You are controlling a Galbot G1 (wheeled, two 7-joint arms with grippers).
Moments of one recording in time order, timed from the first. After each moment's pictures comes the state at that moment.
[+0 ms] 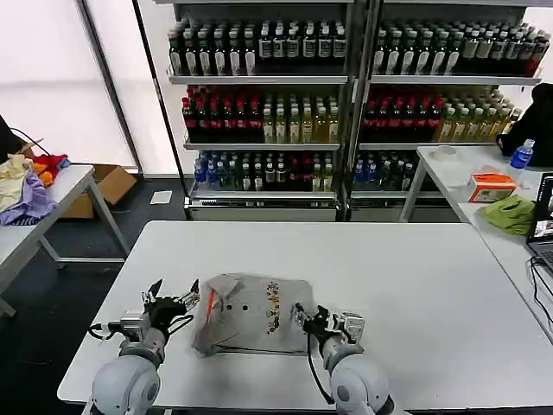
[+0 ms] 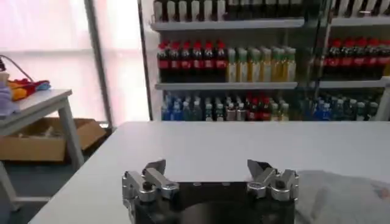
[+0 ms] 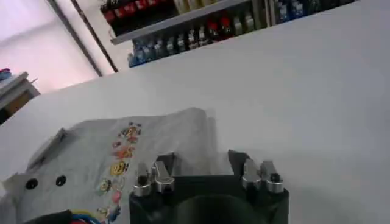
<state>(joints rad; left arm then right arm) 1.28 -1.20 -0.46 -1.98 -0.41 0.49 -0.24 -1.13 1.32 0.09 1.91 0.75 -0.57 0.52</state>
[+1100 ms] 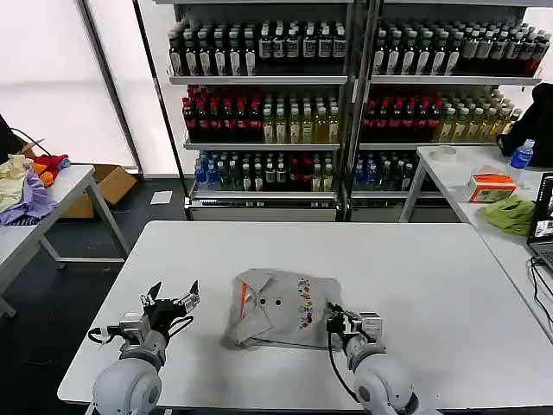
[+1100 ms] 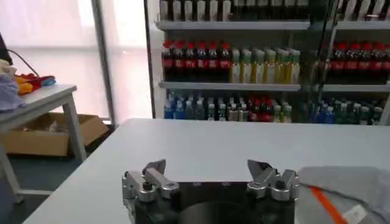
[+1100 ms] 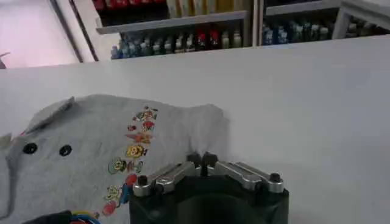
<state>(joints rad) 1.29 -1.23 -0.46 -2.00 -0.41 0.49 -0.25 -1.14 1.17 0.15 1.90 0.65 -0.58 0.45</state>
